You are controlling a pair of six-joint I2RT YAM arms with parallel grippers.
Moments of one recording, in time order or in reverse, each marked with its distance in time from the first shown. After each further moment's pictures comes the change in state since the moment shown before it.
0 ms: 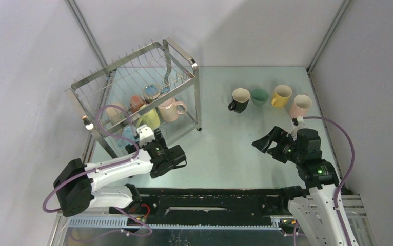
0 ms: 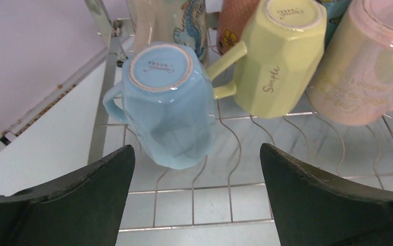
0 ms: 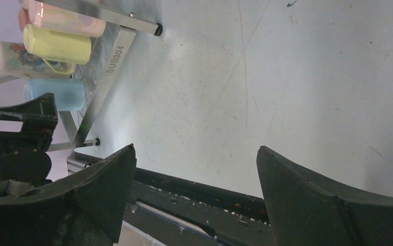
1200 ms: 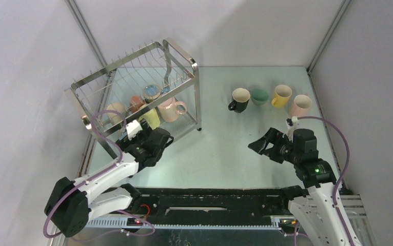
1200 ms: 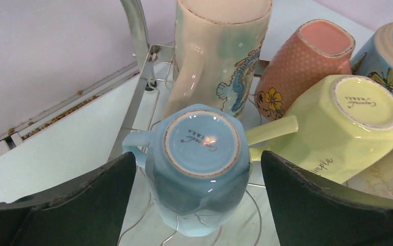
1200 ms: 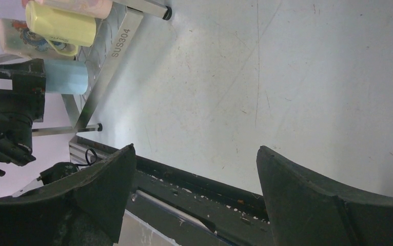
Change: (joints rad) left arm 0.335 -0.159 -0.157 0.692 0.003 0.616; right arm 0.045 0.012 -0.042 0.046 -0.036 0.002
